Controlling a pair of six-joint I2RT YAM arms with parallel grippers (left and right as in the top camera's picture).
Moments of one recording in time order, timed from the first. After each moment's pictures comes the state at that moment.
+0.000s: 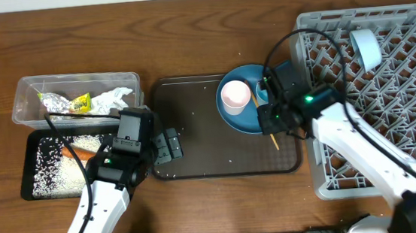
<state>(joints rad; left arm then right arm) -0.29 1.11 0.76 -0.75 0.00 -0.48 0.48 1.56 1.09 -0.78 -0.06 0.30</state>
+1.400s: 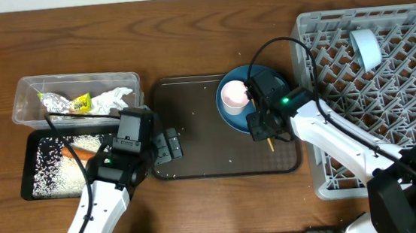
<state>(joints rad) -0.29 1.11 0.76 -0.75 0.00 -0.48 0.54 1.66 1.08 -0.74 -0.01 0.31</state>
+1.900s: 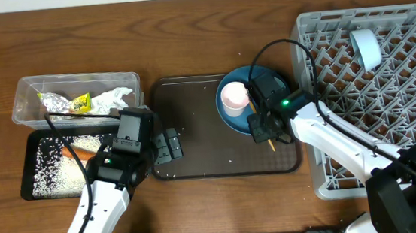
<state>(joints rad) -0.29 1.11 0.76 -0.75 0.00 -0.48 0.54 1.66 1.06 -0.71 0.01 0.32</state>
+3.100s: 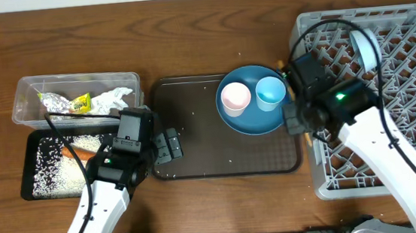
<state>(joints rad) -0.29 1.11 0.76 -0.75 0.00 -0.48 0.42 1.40 1.24 -1.15 0.16 0.33</state>
